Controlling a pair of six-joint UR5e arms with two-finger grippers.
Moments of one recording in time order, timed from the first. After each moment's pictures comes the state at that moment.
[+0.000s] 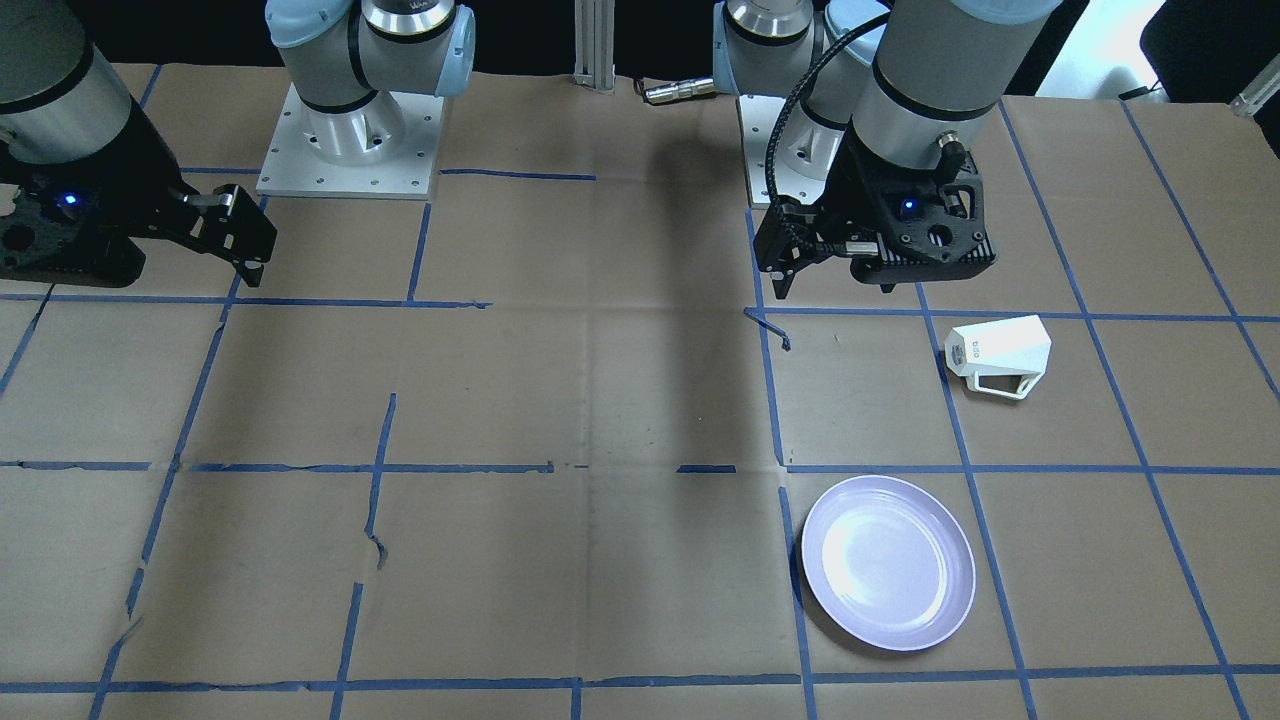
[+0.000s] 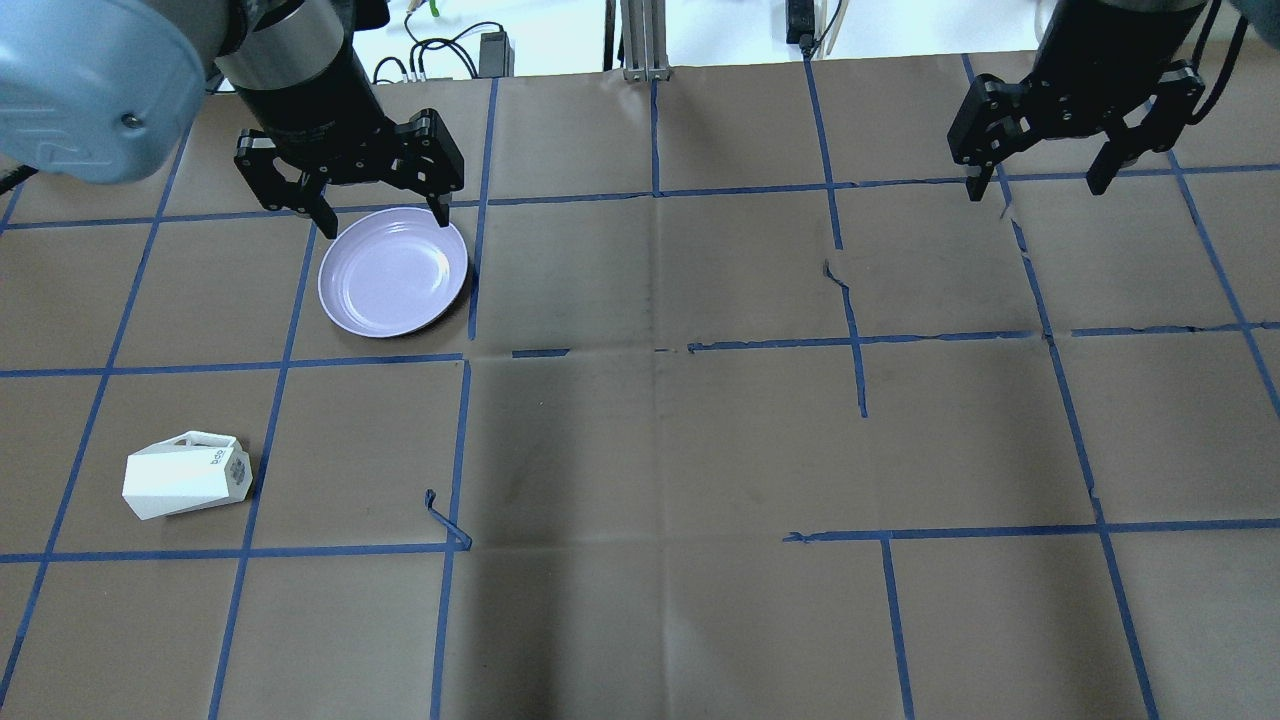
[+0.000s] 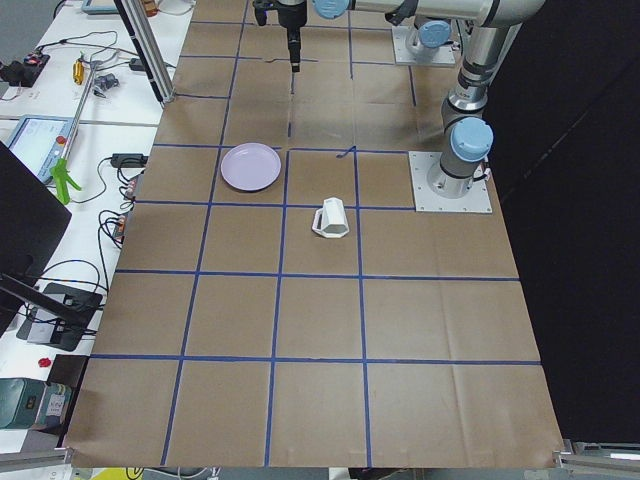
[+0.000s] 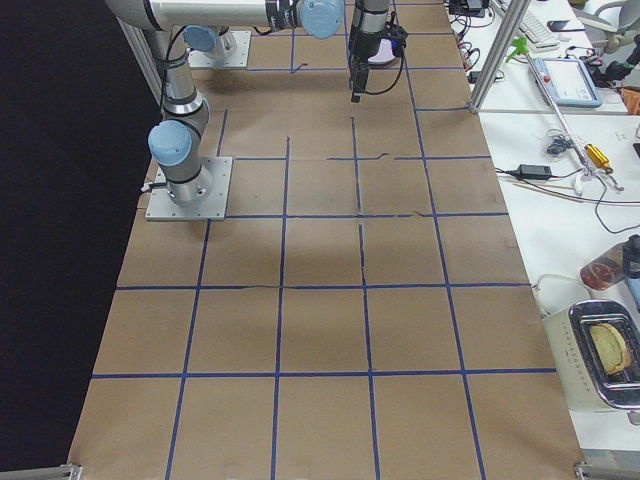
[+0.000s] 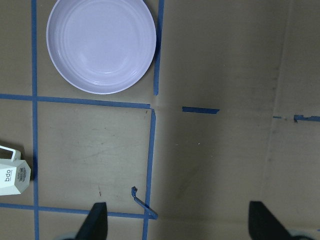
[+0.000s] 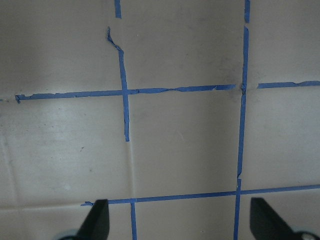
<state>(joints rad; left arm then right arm) -1.64 -1.67 -1.47 -1.60 1.58 -0.15 1.47 -1.48 1.43 -1.44 -1.64 -0.06</state>
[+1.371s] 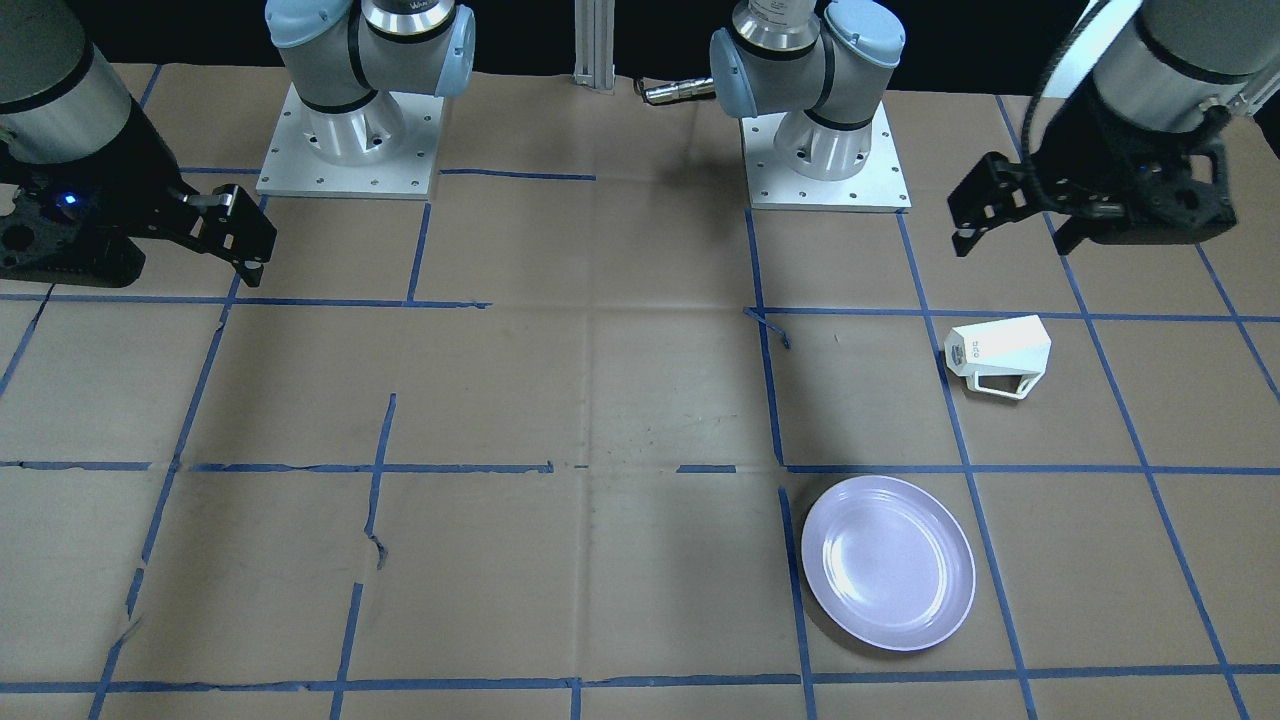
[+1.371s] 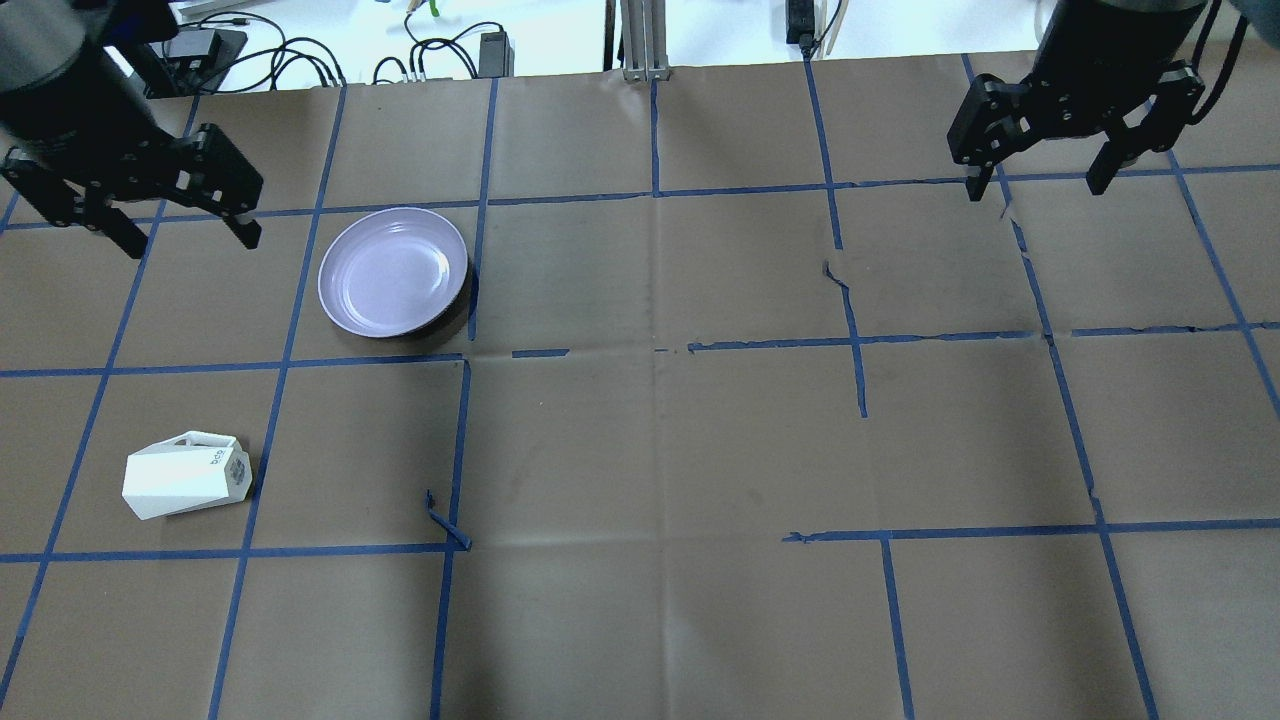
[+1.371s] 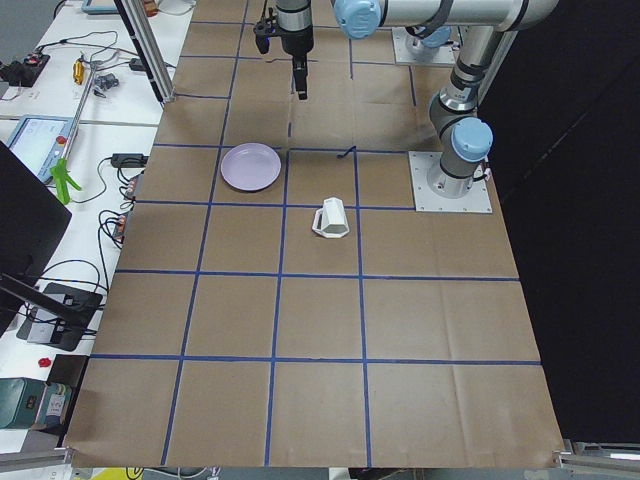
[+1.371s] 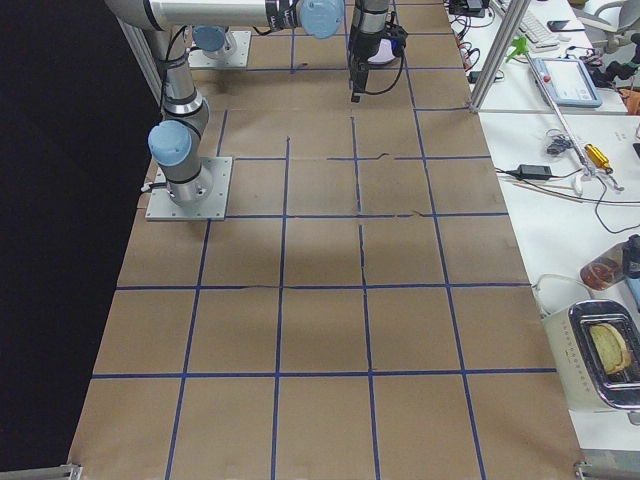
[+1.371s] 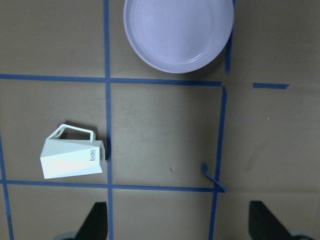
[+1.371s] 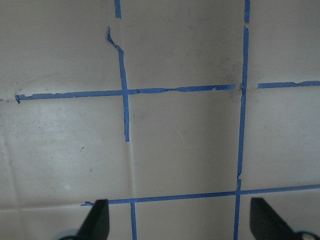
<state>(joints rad) -1.28 -1.57 -1.50 -1.73 1.59 0.26 1.47 -1.48 1.43 -1.44 -1.64 -0.06</state>
